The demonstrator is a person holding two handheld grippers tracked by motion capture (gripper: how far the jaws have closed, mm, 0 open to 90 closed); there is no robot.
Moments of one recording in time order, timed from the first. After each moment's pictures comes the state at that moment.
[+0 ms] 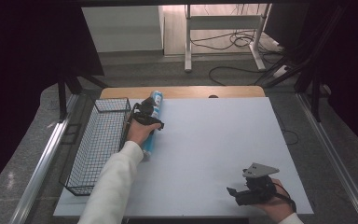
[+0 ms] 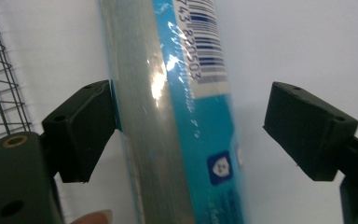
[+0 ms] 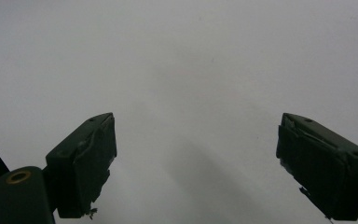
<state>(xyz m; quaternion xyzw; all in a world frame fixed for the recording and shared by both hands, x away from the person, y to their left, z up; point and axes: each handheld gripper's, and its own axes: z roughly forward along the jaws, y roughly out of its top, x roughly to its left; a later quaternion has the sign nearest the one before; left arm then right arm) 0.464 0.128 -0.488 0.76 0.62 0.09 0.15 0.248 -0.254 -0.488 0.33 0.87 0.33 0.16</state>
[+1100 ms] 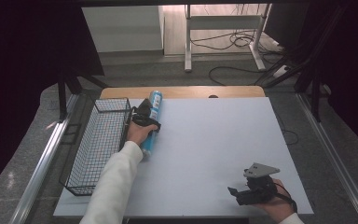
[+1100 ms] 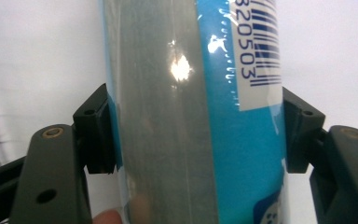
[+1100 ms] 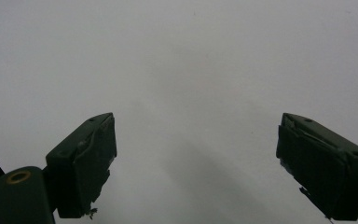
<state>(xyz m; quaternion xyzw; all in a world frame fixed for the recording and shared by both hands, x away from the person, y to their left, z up) 0.473 0.142 -0.509 0.73 0.66 0.02 0.17 0.249 -0.257 -0.489 0.34 0.87 0.32 0.16</state>
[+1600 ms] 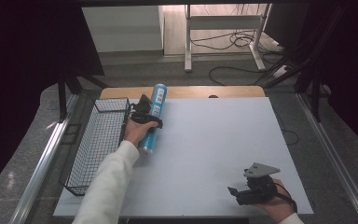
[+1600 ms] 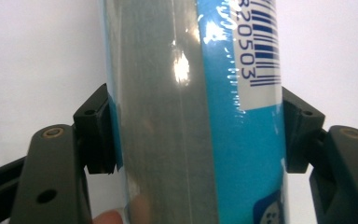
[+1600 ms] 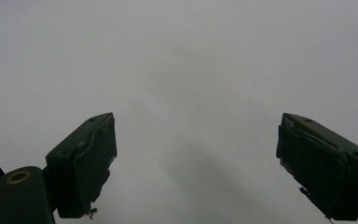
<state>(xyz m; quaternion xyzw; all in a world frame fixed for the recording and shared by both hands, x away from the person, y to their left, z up) 0.453 0.144 -0.469 0.74 0.63 0.01 0.24 0.249 -0.257 -0.488 0.34 0.87 0.33 0.16</state>
